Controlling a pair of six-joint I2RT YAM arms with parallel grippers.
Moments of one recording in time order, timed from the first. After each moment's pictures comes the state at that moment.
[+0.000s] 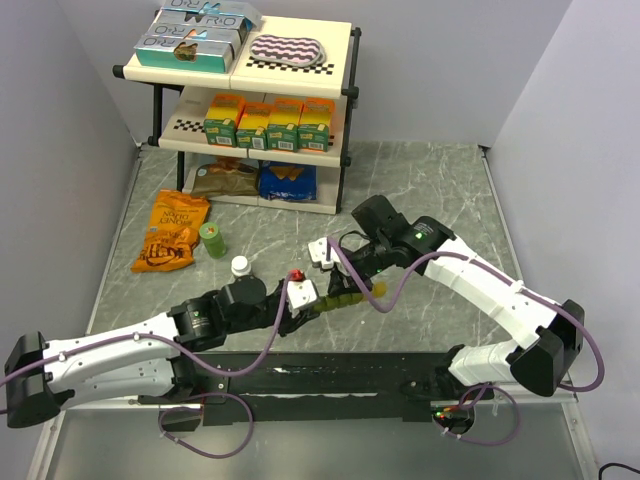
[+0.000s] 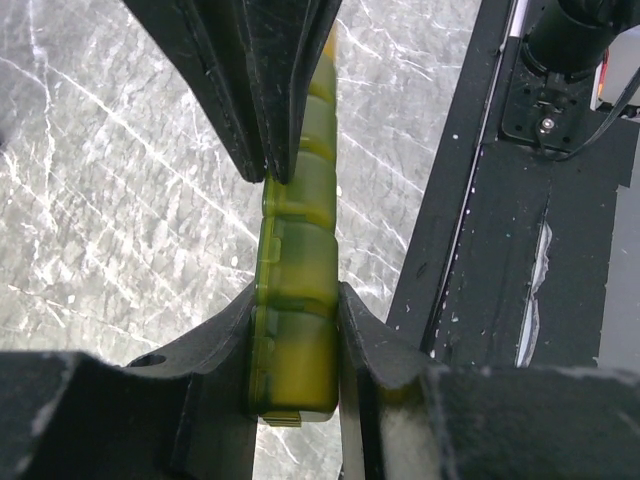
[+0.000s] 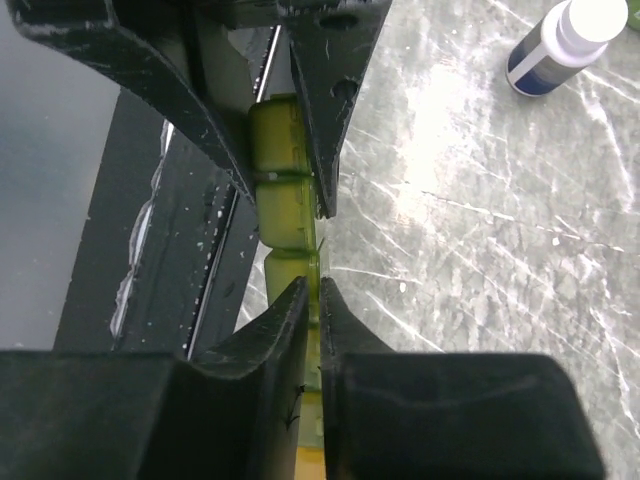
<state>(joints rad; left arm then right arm) -1.15 0.89 0.61 -0.06 0.07 0.08 0.77 1.30 1.25 -0.94 -0.75 -0.83</state>
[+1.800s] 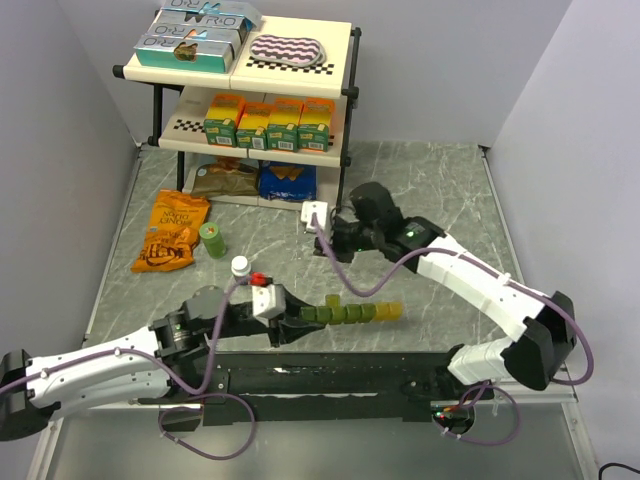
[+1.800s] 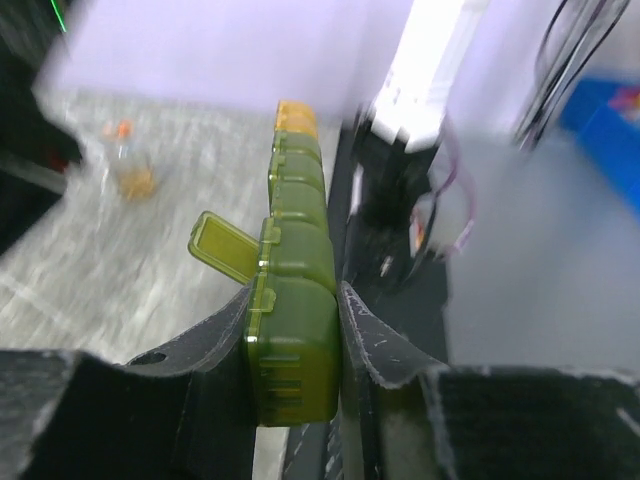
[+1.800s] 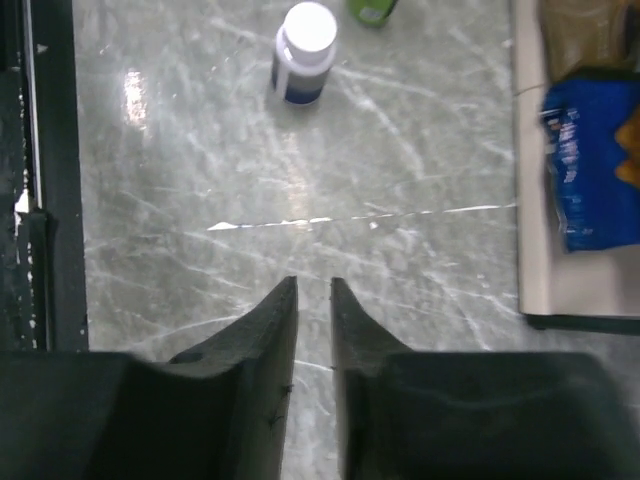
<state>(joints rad) -1.15 0.68 0.46 0.32 0.30 -0.10 0.77 1.35 1.19 -0.47 -0.46 -0.57</state>
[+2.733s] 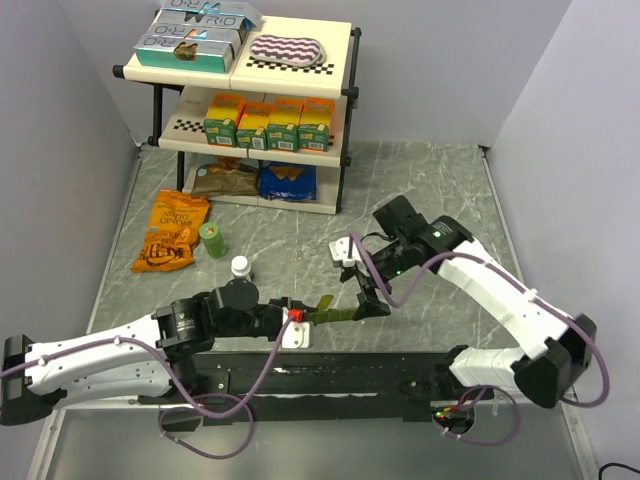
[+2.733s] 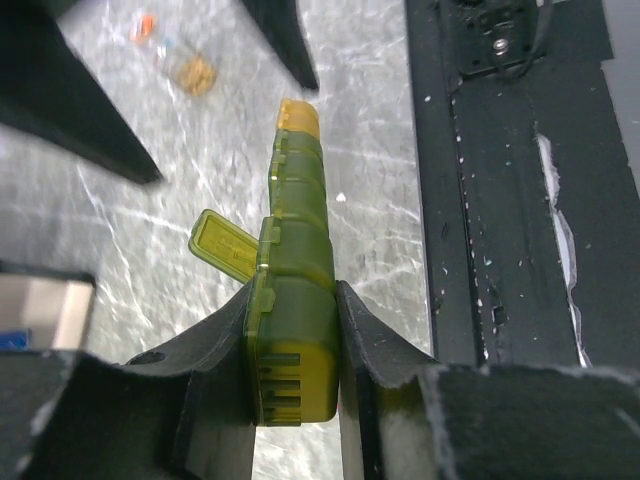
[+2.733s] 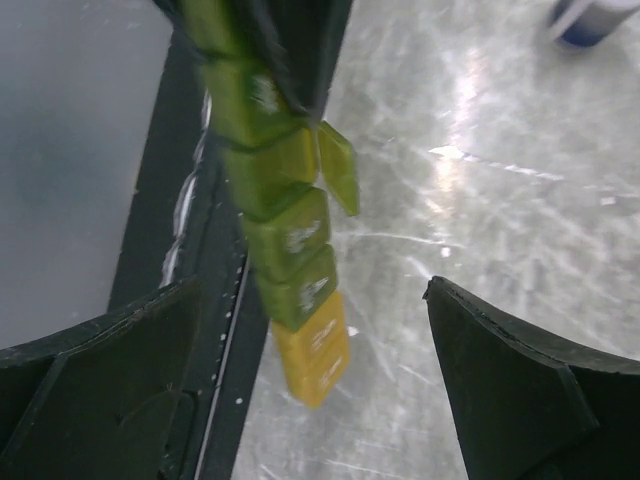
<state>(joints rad) -1.21 0.82 0.68 -0.21 0.18 0.51 0.65 1.22 1.21 -1.07 -0.83 -0.90</state>
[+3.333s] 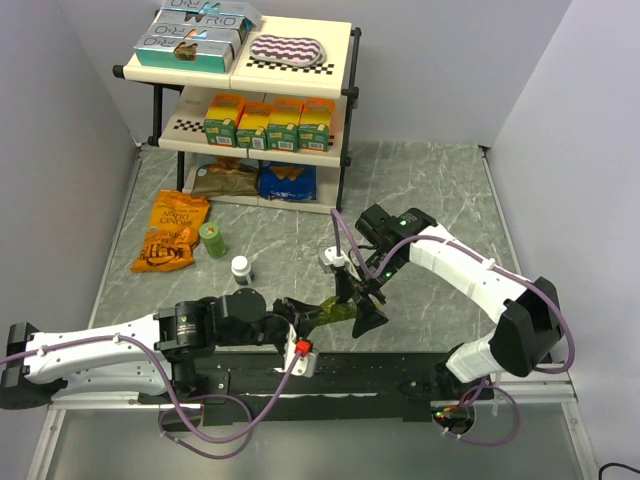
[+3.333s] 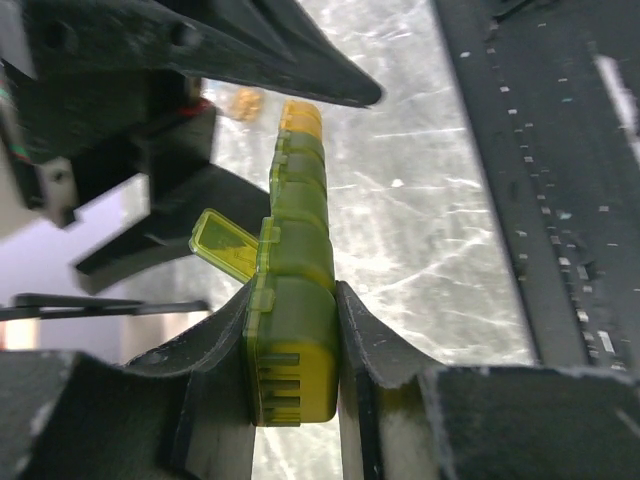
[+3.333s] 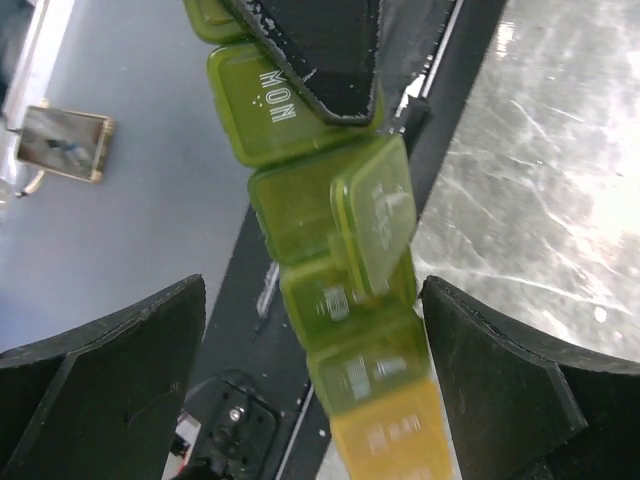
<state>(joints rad) -1.34 0.85 0.75 -0.29 0.05 0.82 0.66 1.43 1.21 -1.27 -1.04 -1.04</state>
